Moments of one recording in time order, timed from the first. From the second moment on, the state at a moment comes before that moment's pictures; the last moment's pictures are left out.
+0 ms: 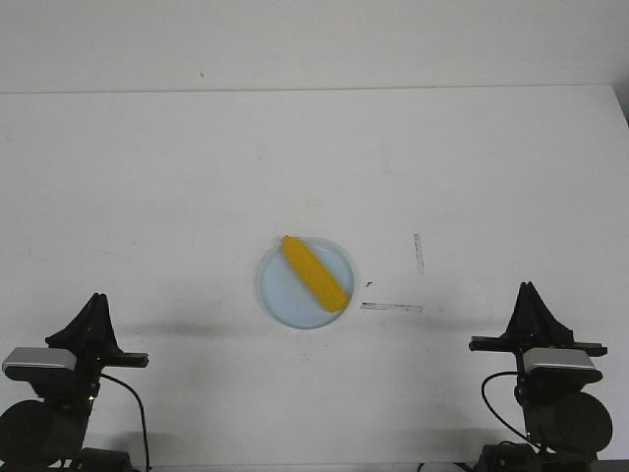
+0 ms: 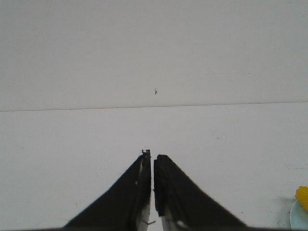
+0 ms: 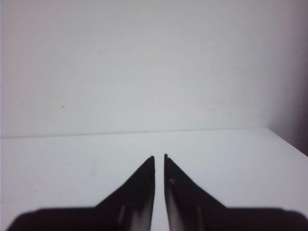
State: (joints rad) left arm -0.12 0.17 0.48 -0.16 -0.08 0.01; right arm 0.00 0.15 0.36 -0.11 0.05 0.03
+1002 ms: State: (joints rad) left arm -0.09 0.17 0.48 -0.14 -0.08 0.01; right arm 0.00 0.15 0.36 -0.11 0.05 0.03
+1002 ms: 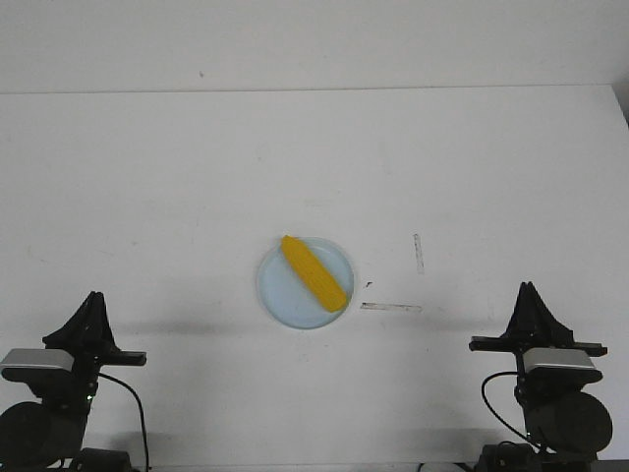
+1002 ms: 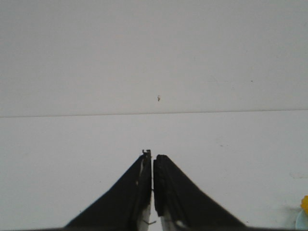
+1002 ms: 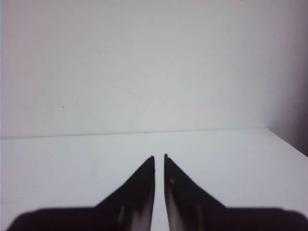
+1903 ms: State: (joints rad) left arm -0.04 0.01 0.14 0.04 -0.05 -0.01; right arm 0.00 0.15 0.36 -0.11 0.05 0.03
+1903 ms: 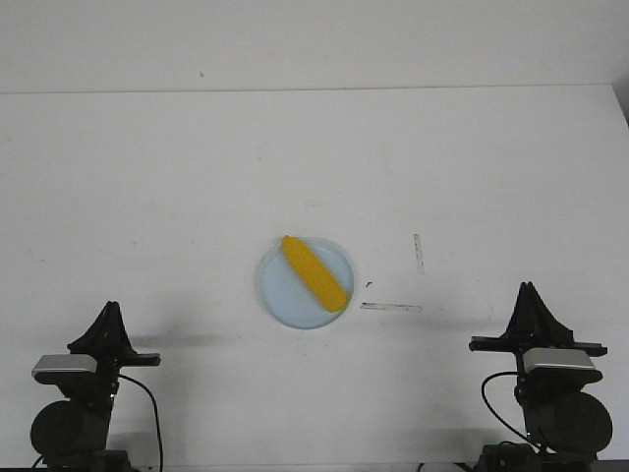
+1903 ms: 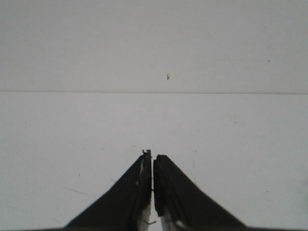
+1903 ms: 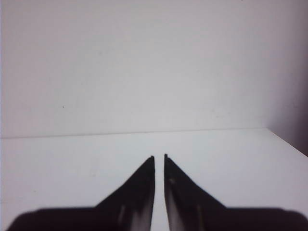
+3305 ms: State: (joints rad) left arm -0.04 0.00 0.03 0.17 -0.05 -0.02; right arm 0.00 0.15 0.36 -0.11 0.05 0.03
